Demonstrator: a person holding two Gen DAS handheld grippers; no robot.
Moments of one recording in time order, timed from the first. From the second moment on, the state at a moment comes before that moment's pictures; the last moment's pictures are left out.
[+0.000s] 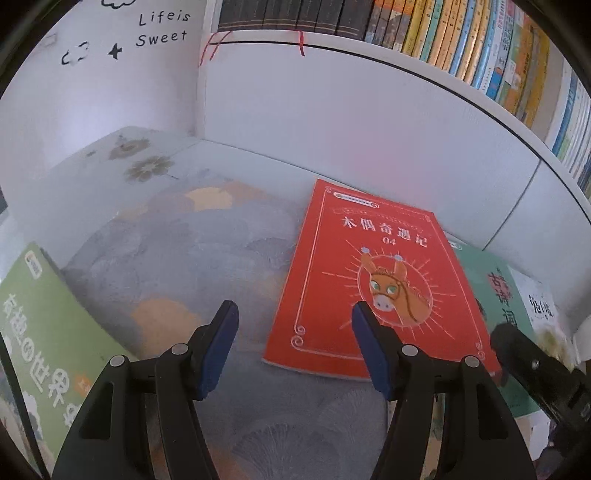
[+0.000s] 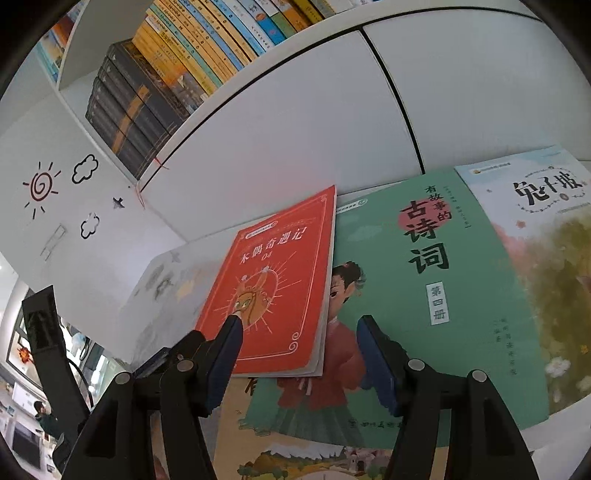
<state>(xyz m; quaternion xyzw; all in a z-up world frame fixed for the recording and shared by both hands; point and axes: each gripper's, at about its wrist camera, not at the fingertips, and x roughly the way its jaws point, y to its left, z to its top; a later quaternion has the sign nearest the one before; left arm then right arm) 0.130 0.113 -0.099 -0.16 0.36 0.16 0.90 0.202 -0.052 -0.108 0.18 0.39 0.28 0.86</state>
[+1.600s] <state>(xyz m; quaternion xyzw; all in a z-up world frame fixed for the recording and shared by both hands) -0.022 0.096 -0.096 -0.17 0.45 -0.07 0.88 0.023 -0.139 -0.082 0.11 0.46 0.26 0.84</state>
